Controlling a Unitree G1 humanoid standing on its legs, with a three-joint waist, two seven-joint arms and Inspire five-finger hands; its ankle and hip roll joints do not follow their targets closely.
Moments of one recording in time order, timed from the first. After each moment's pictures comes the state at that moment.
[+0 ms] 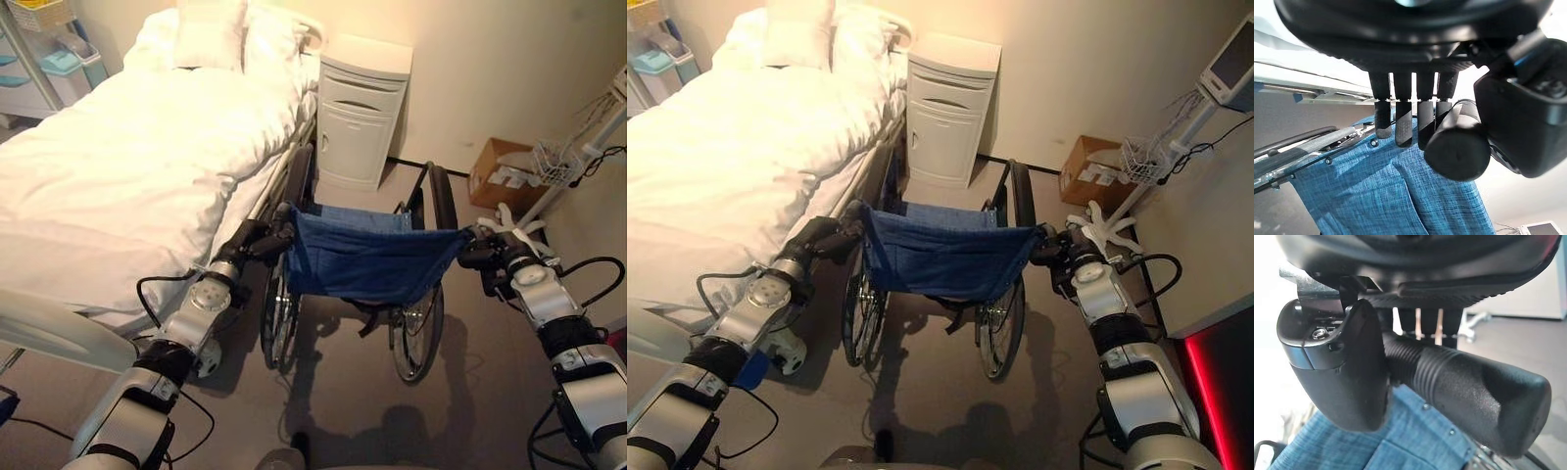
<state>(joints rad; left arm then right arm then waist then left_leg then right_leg) -0.50 0.56 -0.38 0.55 -0.20 0.00 0.08 -0.64 -0.63 0.25 0.73 0.01 0.39 0.01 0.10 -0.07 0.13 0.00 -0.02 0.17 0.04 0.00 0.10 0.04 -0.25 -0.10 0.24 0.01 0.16</state>
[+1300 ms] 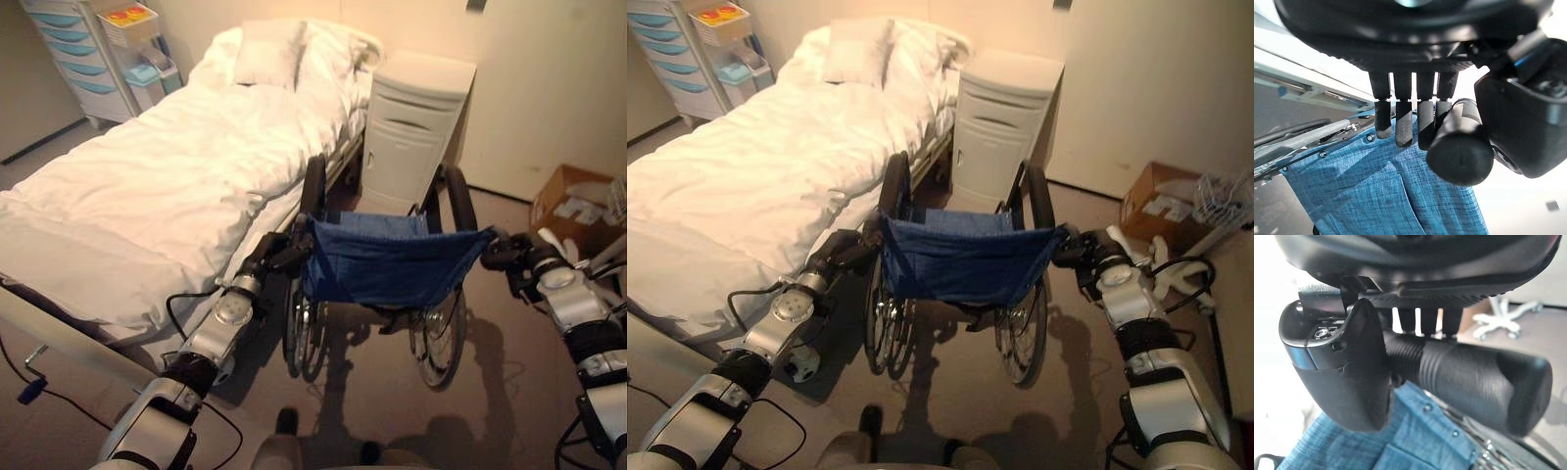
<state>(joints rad) -0.46 0.46 -0.40 0.58 -0.21 -0.06 0.10 -0.63 -0.76 0.25 0.70 0.03 0.38 0.02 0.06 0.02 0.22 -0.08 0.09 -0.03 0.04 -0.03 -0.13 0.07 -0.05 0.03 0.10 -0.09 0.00</state>
